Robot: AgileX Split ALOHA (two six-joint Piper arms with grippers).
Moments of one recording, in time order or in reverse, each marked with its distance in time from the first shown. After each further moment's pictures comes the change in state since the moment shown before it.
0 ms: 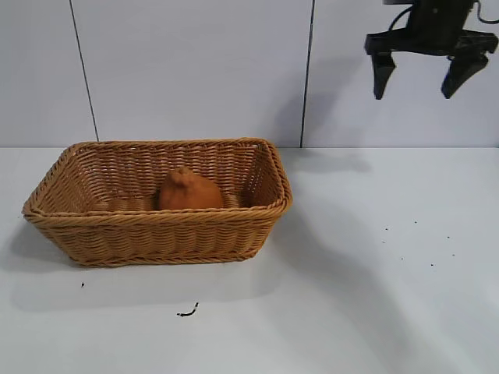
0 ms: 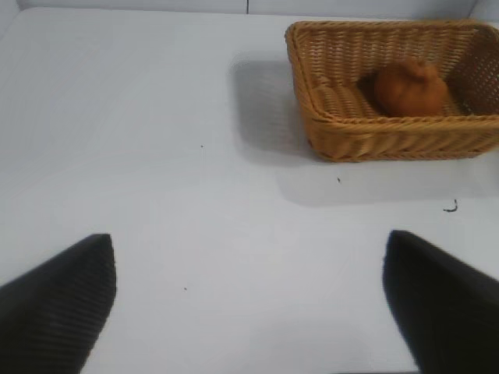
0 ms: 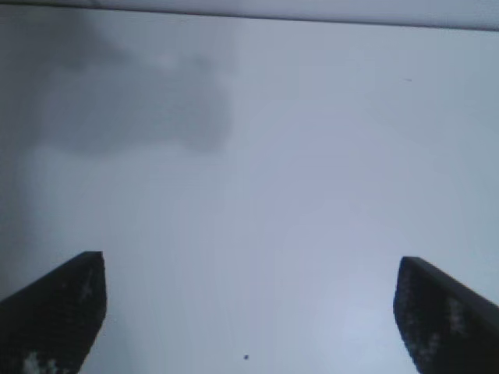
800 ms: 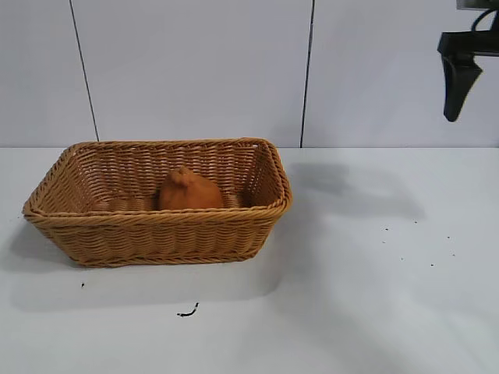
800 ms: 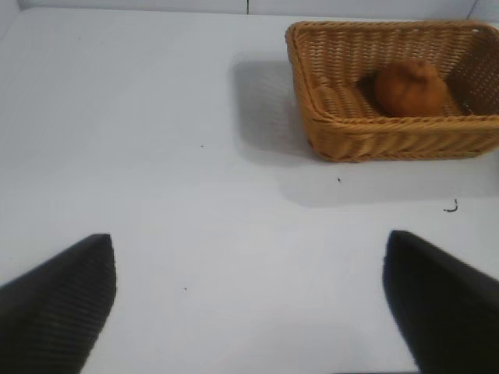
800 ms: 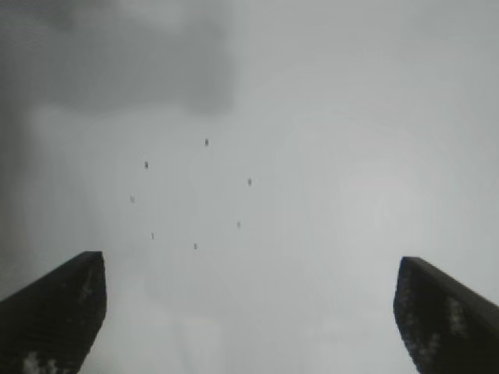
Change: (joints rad) left arm 0.000 0.000 0.000 0.000 0.000 0.000; right arm 0.000 -0.892 1.140 0.026 0.000 -0.072
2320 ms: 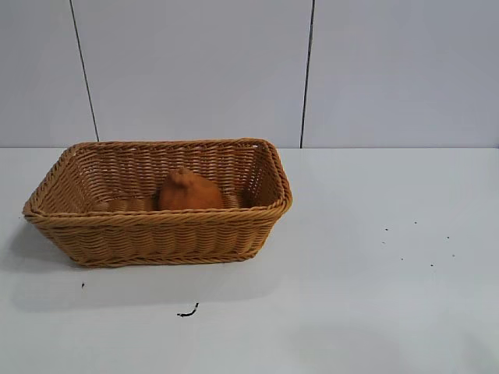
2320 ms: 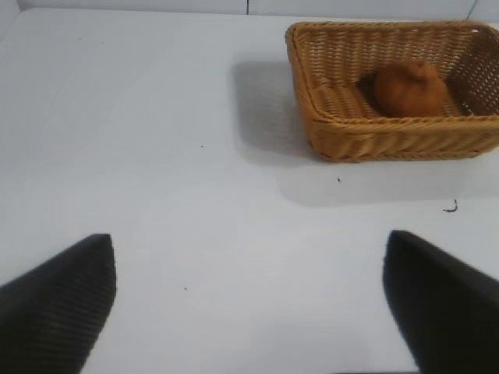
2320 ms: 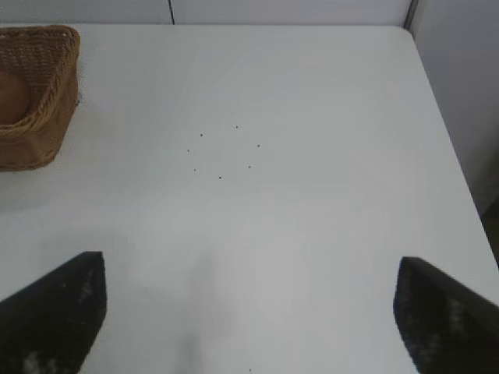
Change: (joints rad) left arm 0.000 0.000 0.000 0.000 -0.001 0.000; right arm 0.000 -1.403 0.591 0.013 -0.198 -0.034
